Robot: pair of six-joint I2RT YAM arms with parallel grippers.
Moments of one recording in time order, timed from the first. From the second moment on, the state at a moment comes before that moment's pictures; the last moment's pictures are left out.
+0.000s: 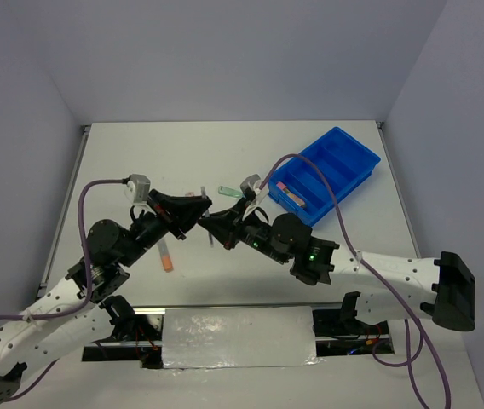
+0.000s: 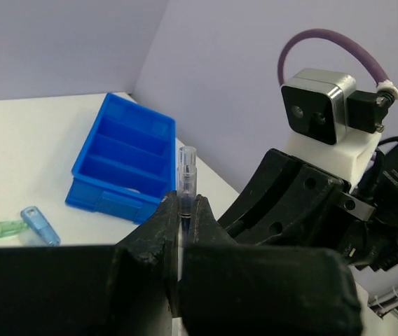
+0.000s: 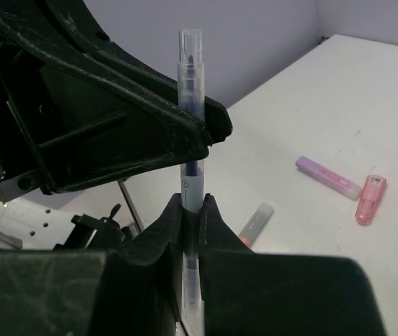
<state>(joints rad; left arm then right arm) -0.79 0.63 0.65 0.23 0.00 -0.50 1.18 1.15 0.80 0.45 0.19 0.37</state>
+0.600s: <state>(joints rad) -0.80 0.68 0.76 0.17 -0.01 -0.45 1.18 1.12 0.80 0.41 0.14 0.36</state>
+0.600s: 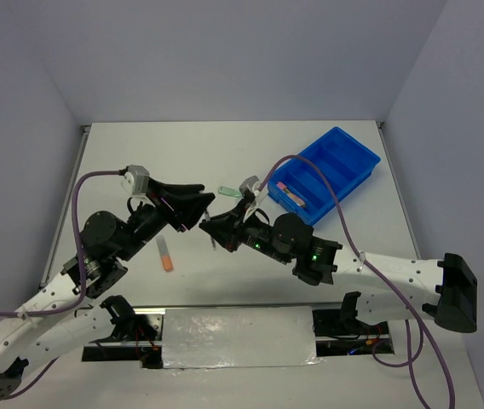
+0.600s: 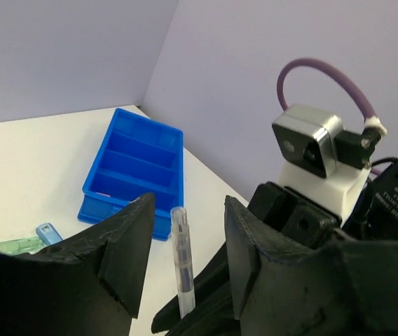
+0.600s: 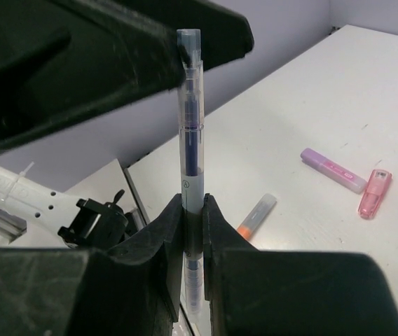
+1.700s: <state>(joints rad) -0.75 0.67 0.56 0.56 -0.17 -0.59 1.05 1.34 1.36 -0.26 -0.09 0.17</state>
